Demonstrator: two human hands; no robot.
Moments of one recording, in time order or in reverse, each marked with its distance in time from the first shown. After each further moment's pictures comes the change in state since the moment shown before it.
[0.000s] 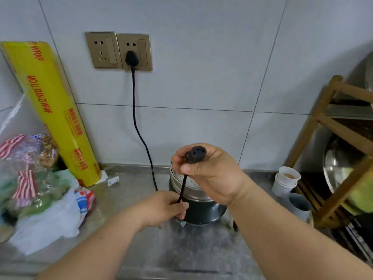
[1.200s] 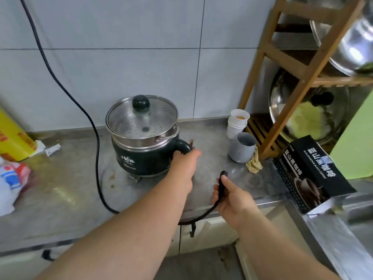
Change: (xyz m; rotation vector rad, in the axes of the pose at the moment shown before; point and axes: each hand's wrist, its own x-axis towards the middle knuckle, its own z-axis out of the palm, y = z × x) left_hand 0.075 0.076 0.181 -0.827 0.239 -0.397; right_hand -0.203 0.113 -0.124 0.539 1.166 0.464
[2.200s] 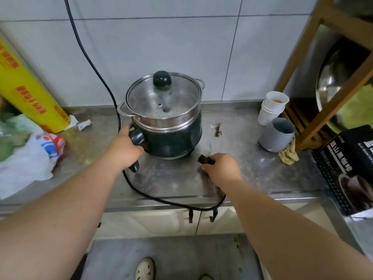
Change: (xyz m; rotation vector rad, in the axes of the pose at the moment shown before) left_hand 0.031 0.014 -0.193 0.777 0.338 0.294; right_hand 0.042 0.029 0.070 -1.534 -0.037 -0.497
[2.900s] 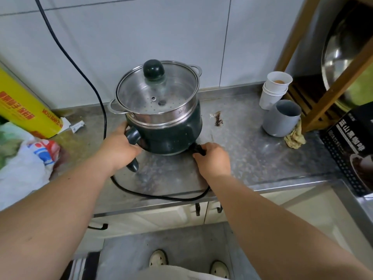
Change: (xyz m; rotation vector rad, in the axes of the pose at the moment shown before) left_hand 0.013 -0.006 -0.005 0.151 -0.056 0.001; right_hand 0.014 -0.008 0.044 0.065 0.206 -0.044
